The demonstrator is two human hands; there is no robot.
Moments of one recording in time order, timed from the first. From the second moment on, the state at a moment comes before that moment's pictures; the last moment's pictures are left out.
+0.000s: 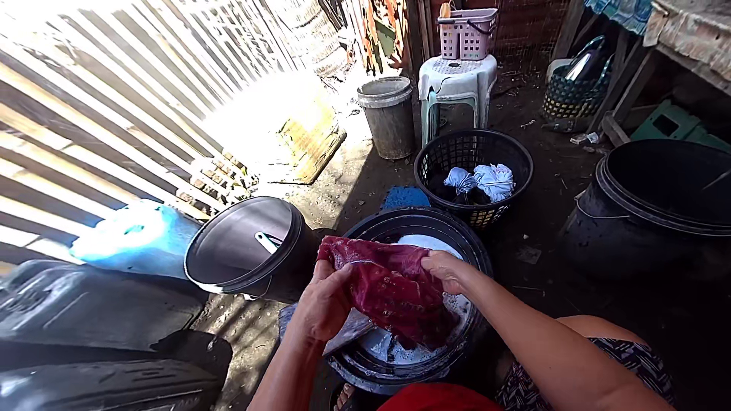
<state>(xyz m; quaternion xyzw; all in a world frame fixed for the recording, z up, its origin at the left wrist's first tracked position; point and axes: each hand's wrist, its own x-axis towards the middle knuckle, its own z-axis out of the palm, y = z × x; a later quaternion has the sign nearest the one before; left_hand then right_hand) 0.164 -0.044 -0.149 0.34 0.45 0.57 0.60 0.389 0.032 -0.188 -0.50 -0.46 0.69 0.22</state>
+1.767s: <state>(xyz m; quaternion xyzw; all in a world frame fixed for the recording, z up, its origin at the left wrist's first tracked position) 0.241 0.009 -0.240 0.15 0.58 0.61 0.52 0.297 0.038 -0.257 -0.37 -0.72 0.33 0.48</state>
